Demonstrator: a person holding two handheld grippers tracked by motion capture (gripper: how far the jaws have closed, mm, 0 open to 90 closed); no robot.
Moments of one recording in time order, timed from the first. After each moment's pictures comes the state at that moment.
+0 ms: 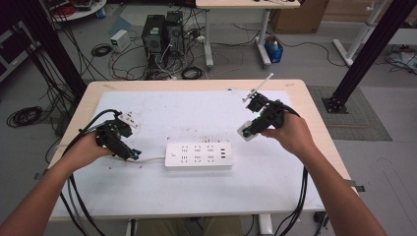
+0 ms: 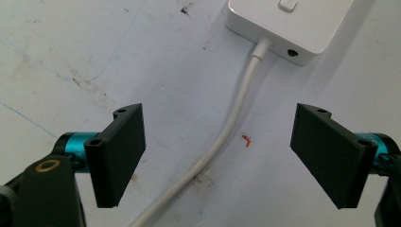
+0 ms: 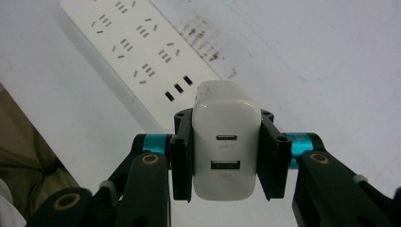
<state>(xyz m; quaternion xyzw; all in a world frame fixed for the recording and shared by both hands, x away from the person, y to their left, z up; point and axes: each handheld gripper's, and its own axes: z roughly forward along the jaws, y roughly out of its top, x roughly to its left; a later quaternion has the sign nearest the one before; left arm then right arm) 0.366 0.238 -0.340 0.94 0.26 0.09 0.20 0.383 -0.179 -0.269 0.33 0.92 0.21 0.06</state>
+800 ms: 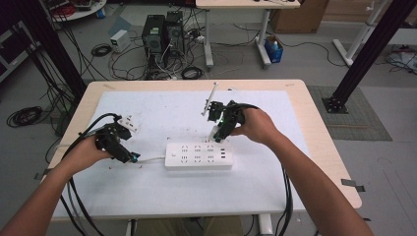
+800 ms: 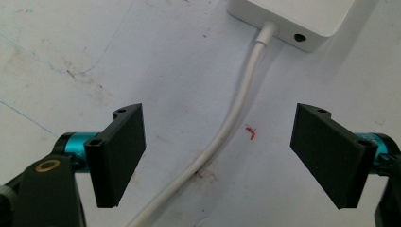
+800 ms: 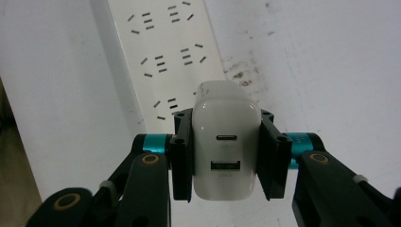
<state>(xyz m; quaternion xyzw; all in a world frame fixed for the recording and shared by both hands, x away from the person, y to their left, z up) 0.363 0.242 -0.351 0.94 0.26 0.10 0.20 0.404 -0.089 -0.298 0.12 0.98 0.14 0.06</state>
